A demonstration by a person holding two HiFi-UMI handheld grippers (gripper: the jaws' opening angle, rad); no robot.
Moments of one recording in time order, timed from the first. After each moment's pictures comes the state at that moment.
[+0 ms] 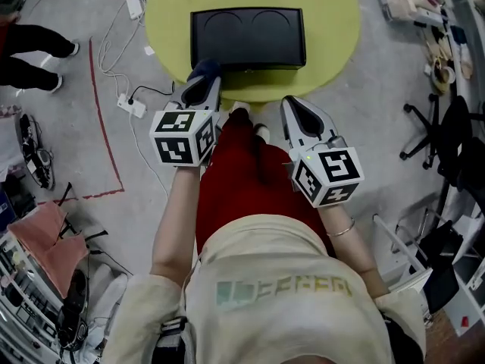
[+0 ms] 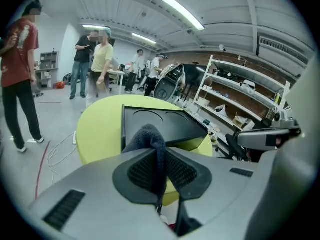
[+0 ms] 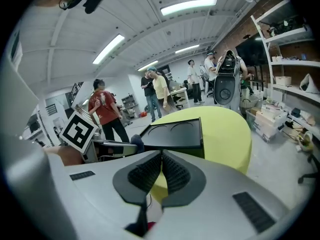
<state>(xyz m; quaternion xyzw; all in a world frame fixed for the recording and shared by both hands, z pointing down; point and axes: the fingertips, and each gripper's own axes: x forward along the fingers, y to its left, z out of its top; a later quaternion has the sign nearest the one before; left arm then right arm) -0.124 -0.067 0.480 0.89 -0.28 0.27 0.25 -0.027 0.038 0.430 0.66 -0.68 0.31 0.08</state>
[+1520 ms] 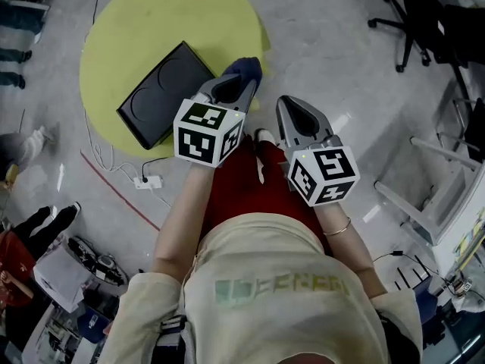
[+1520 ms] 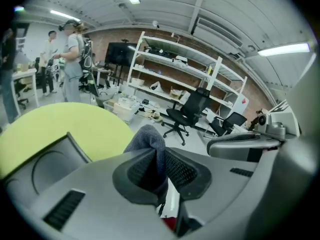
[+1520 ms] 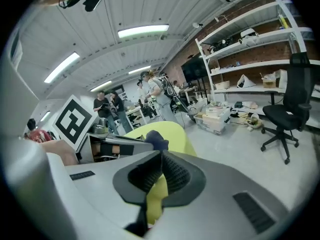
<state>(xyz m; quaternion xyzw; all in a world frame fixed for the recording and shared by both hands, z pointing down) 0.124 0.062 0.448 0.93 0.11 0.34 0.13 0.113 0.131 0.418 0.83 -0.46 0.31 -0.03</state>
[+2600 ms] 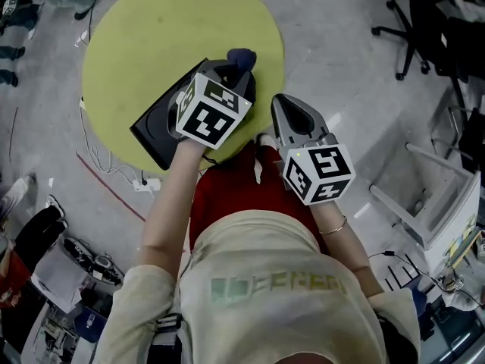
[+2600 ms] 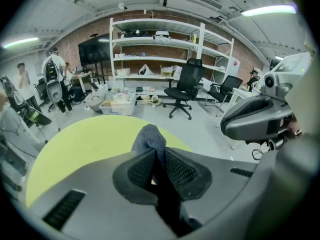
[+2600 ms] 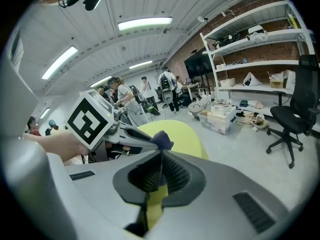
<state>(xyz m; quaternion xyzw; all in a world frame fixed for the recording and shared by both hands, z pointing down) 0.161 -0.049 0.484 0.89 0.16 0.42 -0.03 0.138 0.024 0.432 0.82 -0.46 0.33 -0.01</state>
